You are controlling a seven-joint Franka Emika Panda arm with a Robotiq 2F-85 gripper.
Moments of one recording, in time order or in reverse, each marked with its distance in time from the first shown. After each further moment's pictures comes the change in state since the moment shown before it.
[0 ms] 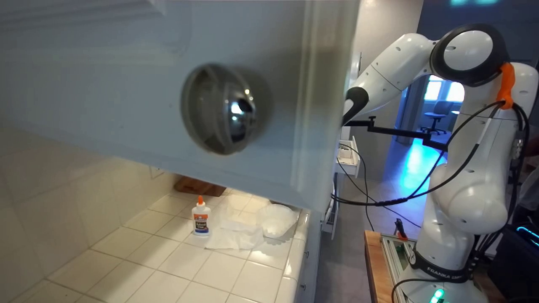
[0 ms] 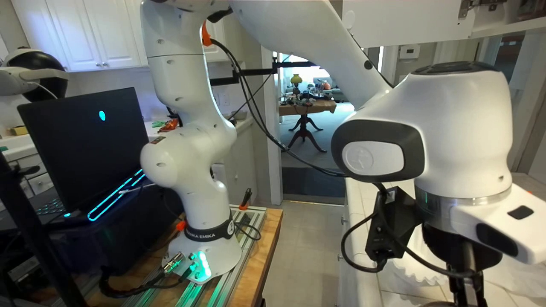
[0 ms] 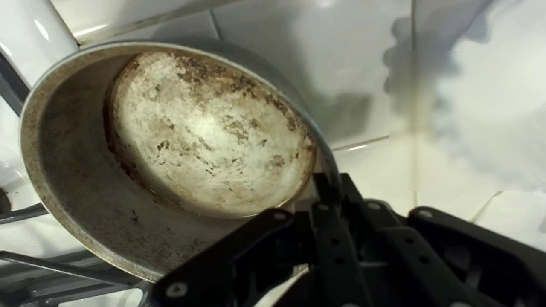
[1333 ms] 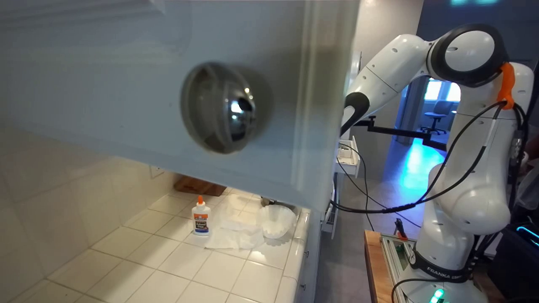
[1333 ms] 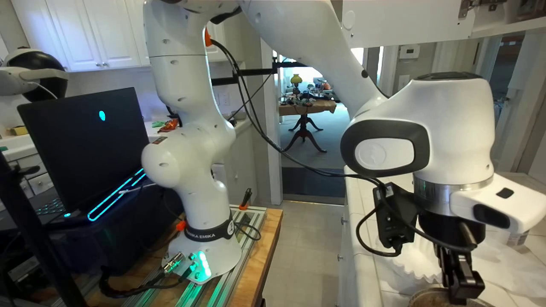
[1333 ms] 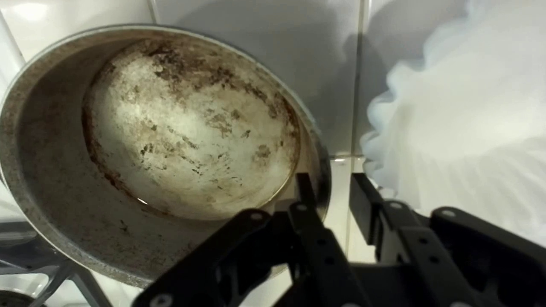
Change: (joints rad) arm 0.047 0.028 0.056 -0.002 -0.098 0.007 0.005
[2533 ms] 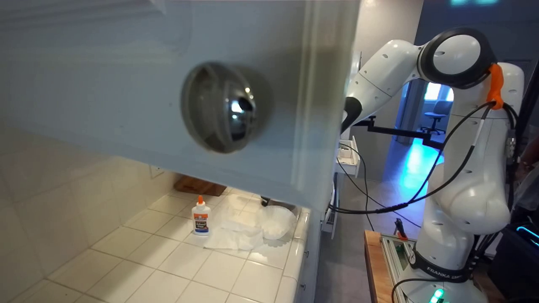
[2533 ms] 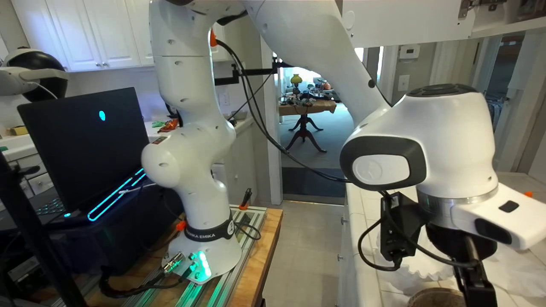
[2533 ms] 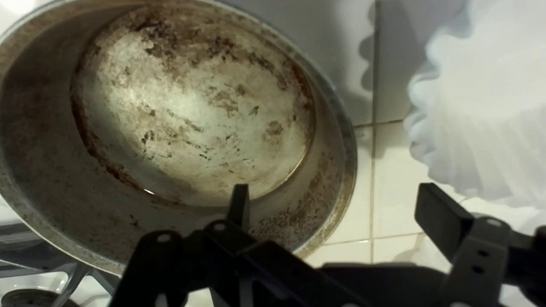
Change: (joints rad) arm -0.004 0.054 -0.004 0.000 0.082 0.140 0.011
